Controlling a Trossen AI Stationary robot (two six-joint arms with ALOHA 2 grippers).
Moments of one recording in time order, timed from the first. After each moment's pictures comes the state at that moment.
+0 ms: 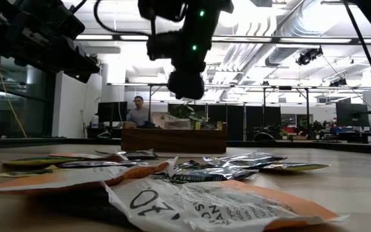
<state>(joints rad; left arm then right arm) 0.25 0.62 0.28 0.00 0.38 0.10 0.06 2.14 1.79 -0.84 0.85 -0.15</state>
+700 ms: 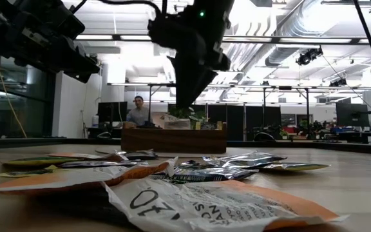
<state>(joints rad) 0.25 0.62 0.28 0.00 0.38 0.10 0.19 2.12 1.78 -0.94 0.32 0.56</state>
